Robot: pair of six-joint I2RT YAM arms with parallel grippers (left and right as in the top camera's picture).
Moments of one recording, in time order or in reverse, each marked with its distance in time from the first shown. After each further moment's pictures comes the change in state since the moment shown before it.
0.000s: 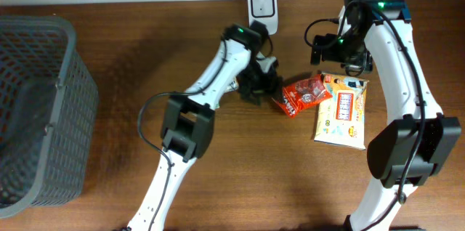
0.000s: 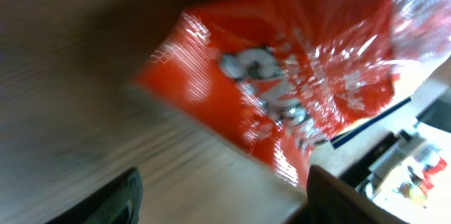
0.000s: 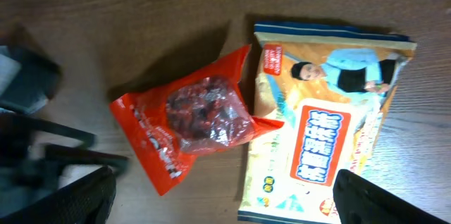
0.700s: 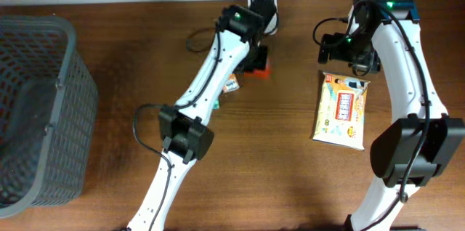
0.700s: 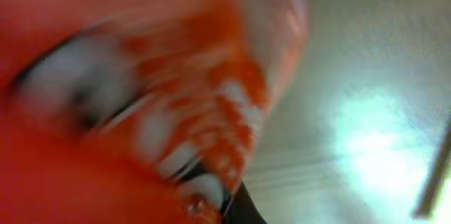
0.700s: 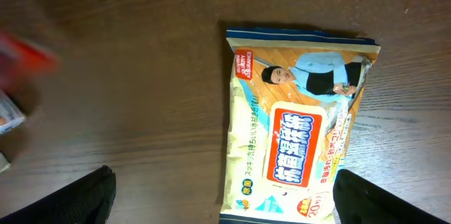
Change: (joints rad) left arm -0.010 -0.016 0.395 -0.188 -0.632 -0.117; right arm -0.039 0.000 0.000 0.004 0.023 0.002
